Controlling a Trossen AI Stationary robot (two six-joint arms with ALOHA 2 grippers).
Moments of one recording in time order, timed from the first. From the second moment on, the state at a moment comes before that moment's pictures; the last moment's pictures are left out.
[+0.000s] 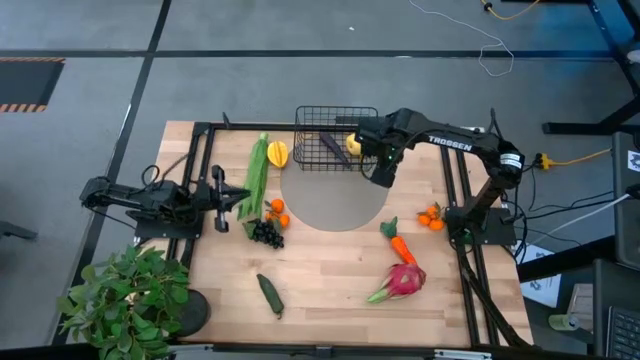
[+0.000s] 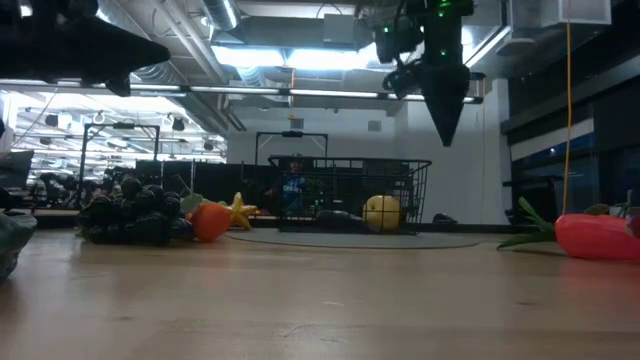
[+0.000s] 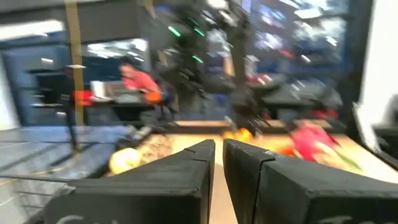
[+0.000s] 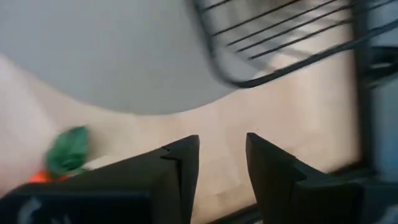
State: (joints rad) left arm -0.17 0.02 0.01 0.30 -0.42 0.13; right arm -0.39 1.71 1.53 -1.37 0.13 -0.02
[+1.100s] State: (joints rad) left arm -0.17 0.02 0.01 0.40 -0.40 -0.44; right arm 0.02 1.40 1.36 -1.32 0.01 0.33
